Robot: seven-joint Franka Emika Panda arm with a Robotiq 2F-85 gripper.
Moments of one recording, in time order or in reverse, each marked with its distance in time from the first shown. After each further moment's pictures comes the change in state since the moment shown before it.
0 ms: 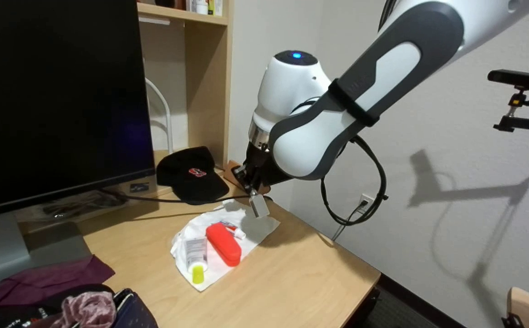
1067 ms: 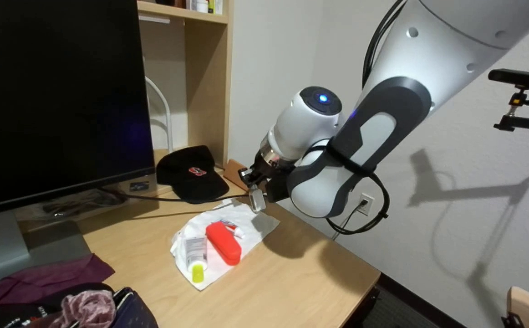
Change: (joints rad) arm 0.175 0.161 -0.252 -0.059 0.006 0.441 0.082
